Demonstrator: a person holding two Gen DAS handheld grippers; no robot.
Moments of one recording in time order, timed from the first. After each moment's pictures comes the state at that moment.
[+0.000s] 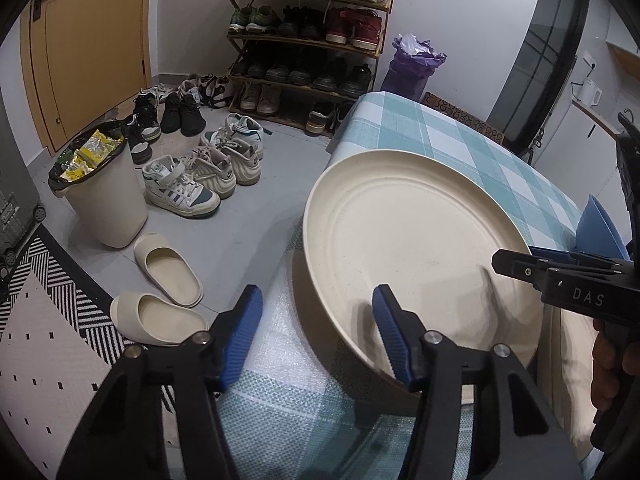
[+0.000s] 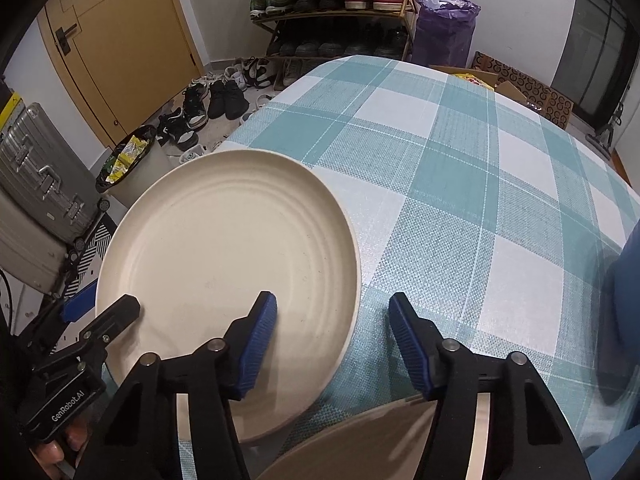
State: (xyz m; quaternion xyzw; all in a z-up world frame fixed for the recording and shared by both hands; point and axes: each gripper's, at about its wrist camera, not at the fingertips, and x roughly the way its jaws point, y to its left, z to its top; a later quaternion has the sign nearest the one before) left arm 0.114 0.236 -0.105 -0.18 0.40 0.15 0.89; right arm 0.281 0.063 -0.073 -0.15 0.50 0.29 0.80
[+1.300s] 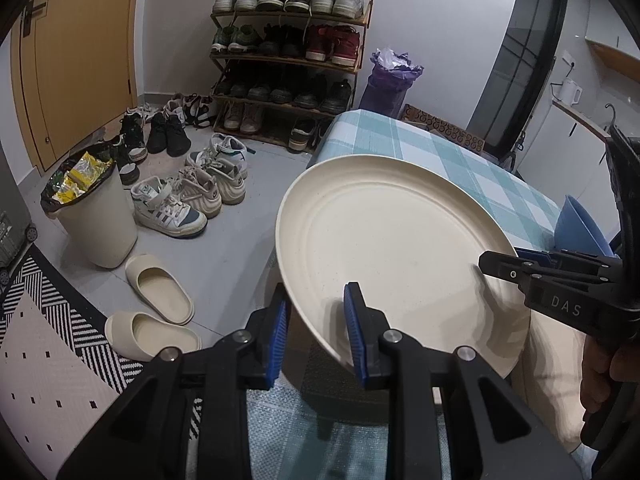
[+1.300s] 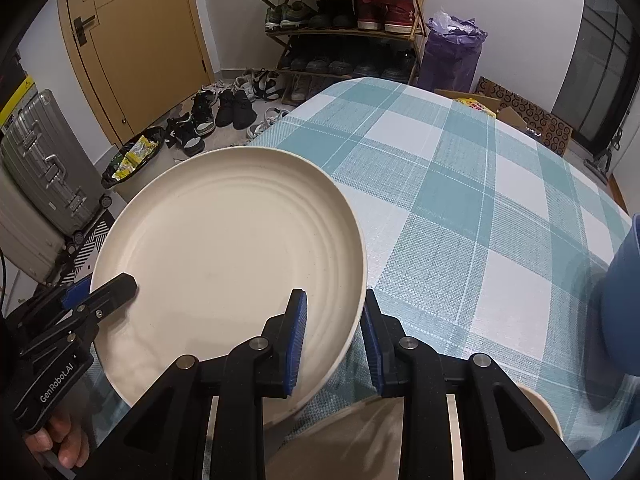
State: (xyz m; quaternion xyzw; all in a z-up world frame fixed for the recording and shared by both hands) left arm 0.108 0.225 -0.085 -0.16 0.37 0.12 0.91; right arm 0.259 0.060 -0.056 -0.17 0.46 0.30 0.82
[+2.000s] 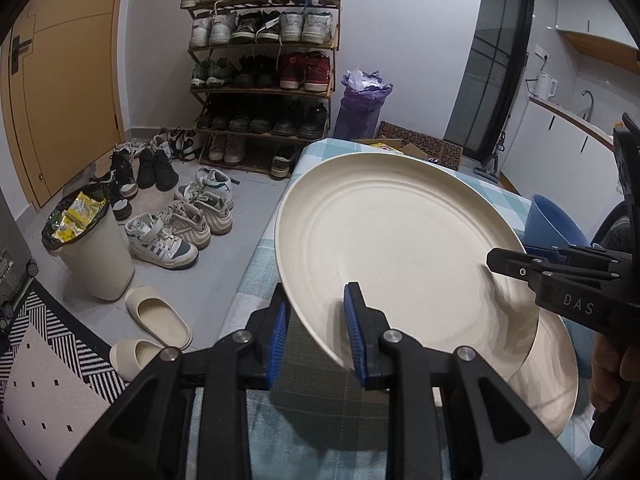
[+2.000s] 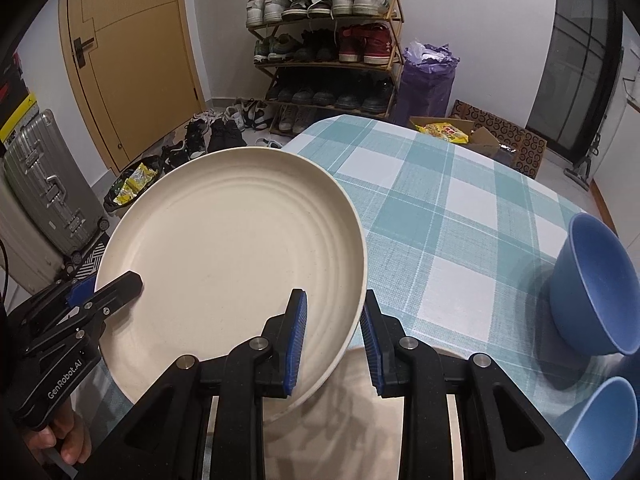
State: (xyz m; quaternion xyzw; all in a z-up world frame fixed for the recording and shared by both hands) left arm 0.097 0.191 -0.045 -0.12 0.34 0.10 0.93; right arm 0.232 0.019 -0.005 -0.15 0.42 0.28 0.85
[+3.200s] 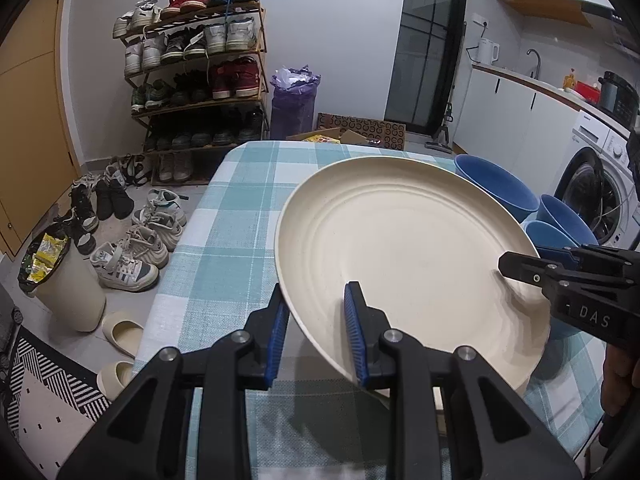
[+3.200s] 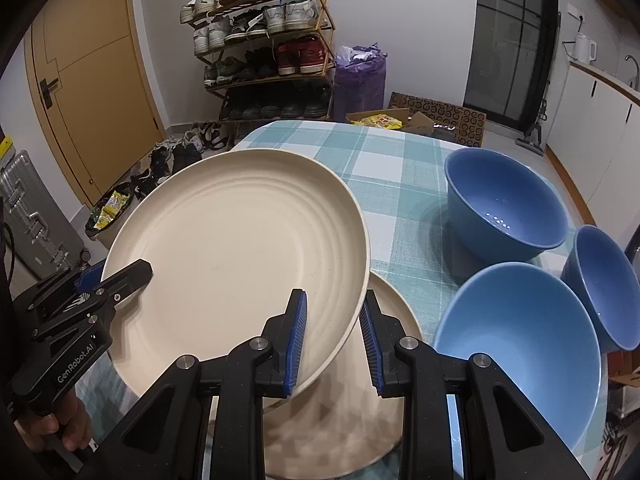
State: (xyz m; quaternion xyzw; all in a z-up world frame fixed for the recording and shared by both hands) left arm 0.095 0.114 -0.029 -0.06 0.35 0.02 0.94; right arm 0.173 -0.091 0.021 -0.10 0.41 0.20 0.88
